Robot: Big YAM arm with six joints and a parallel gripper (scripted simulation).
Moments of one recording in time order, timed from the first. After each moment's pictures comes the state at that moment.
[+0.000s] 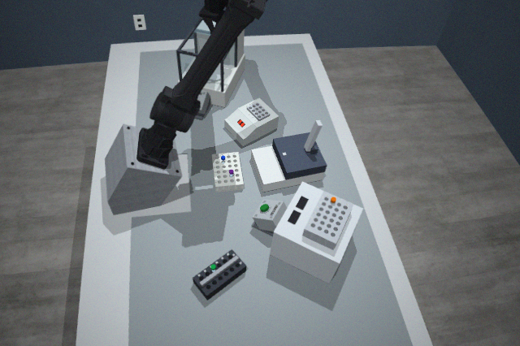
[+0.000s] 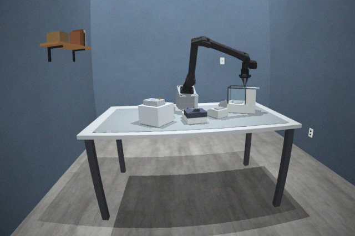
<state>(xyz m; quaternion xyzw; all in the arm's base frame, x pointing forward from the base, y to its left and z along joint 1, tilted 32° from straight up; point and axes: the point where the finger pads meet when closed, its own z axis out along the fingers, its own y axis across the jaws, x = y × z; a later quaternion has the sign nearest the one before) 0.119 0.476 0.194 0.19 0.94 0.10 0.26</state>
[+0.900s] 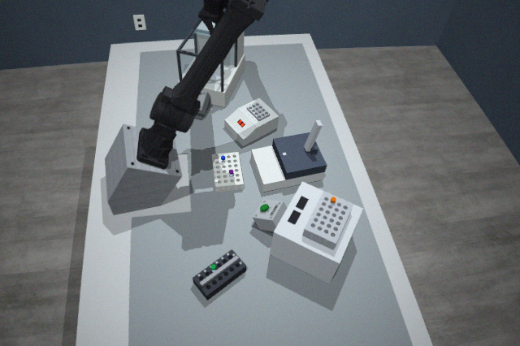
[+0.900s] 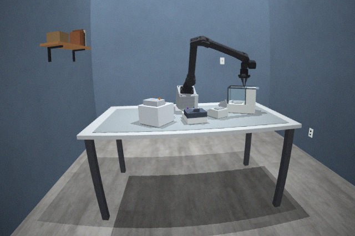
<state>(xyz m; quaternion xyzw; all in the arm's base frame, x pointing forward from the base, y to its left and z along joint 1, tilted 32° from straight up) 0.117 0.471 0.193 0.19 0.94 0.10 0.25</state>
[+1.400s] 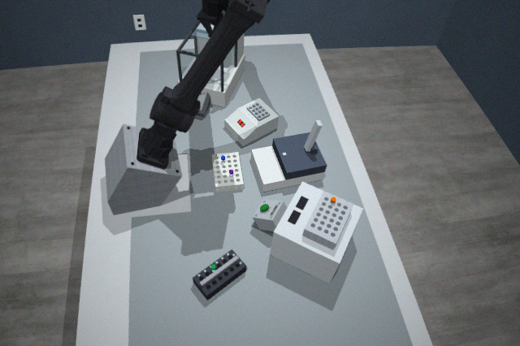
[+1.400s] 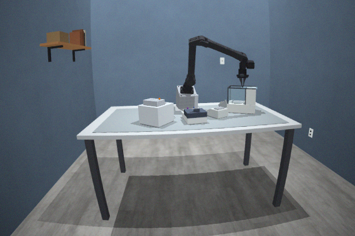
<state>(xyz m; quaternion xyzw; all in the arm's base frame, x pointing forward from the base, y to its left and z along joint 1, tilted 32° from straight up) 0.113 0.458 0.189 0.19 0.94 0.10 0.25</state>
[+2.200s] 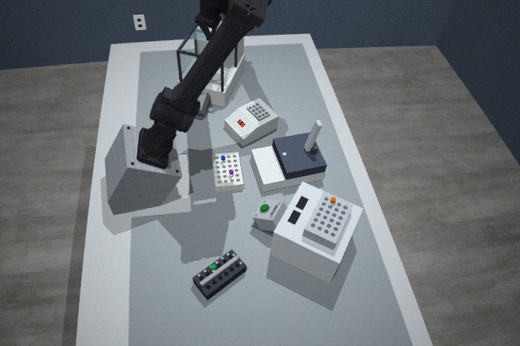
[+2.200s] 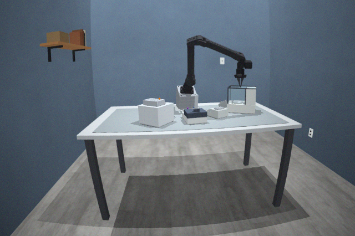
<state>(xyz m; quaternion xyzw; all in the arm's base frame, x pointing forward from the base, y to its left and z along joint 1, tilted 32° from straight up) 0.107 0.440 0.183 0.19 0.94 0.10 0.25</state>
